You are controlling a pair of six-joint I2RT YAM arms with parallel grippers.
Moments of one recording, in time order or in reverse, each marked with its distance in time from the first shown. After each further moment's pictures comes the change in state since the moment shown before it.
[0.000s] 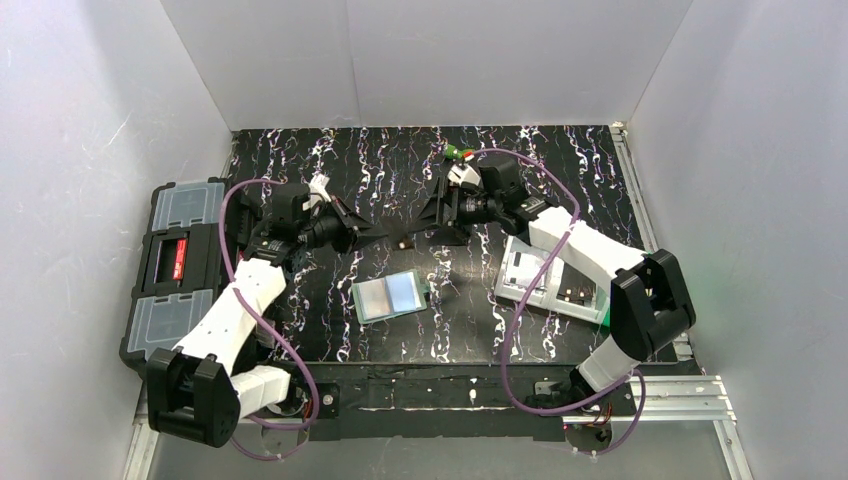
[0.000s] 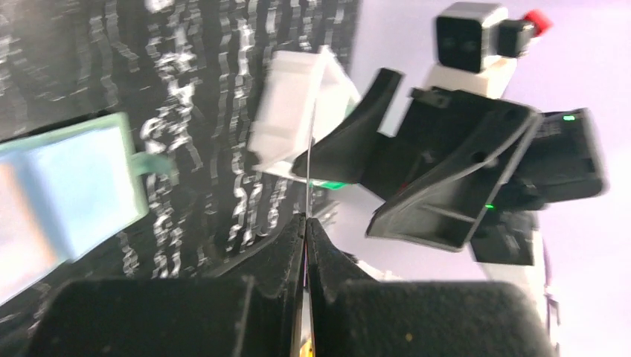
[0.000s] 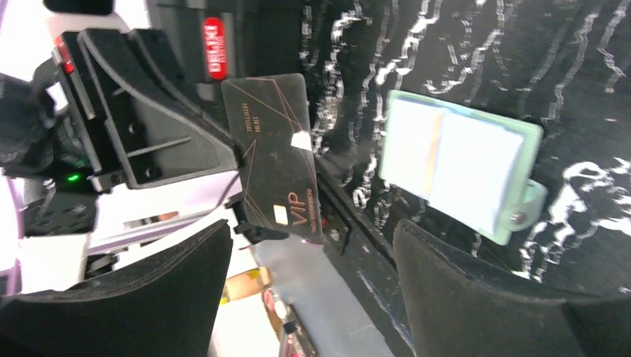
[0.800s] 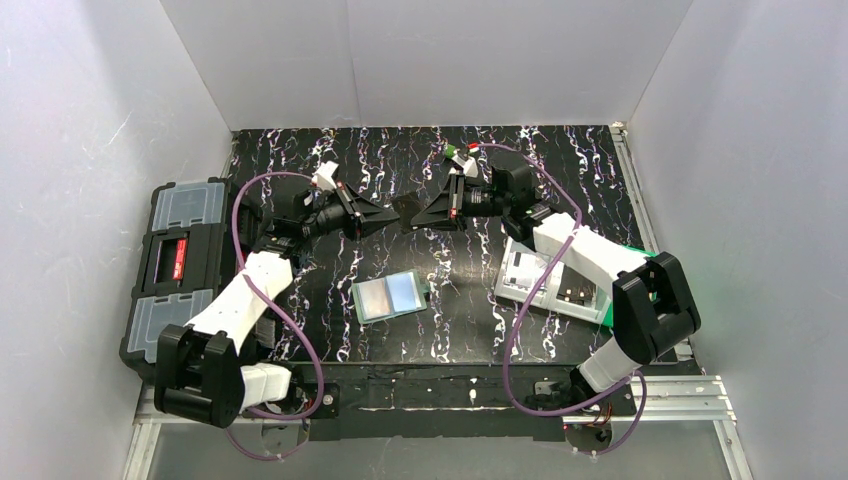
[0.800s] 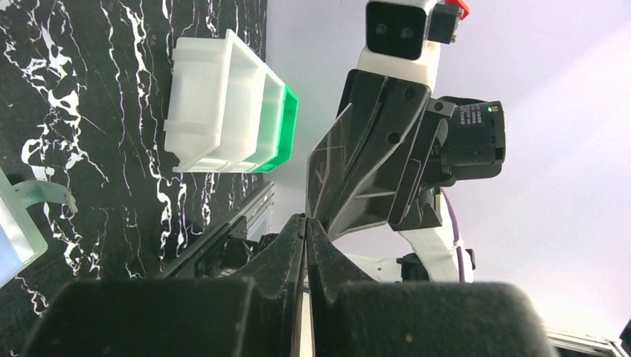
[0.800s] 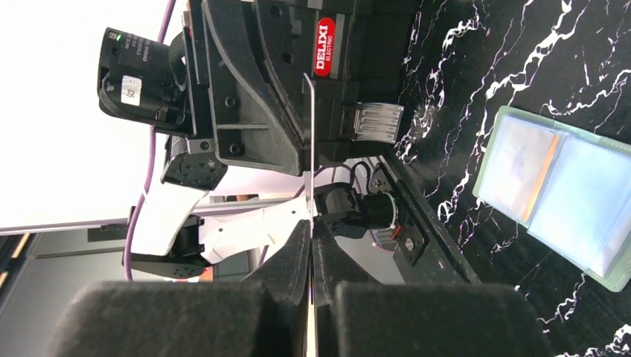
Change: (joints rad) left arm 0.000 0.095 -0.030 0.386 0.199 -0.218; right arm -0.028 -0.031 -0.089 0.381 -0.161 0.274
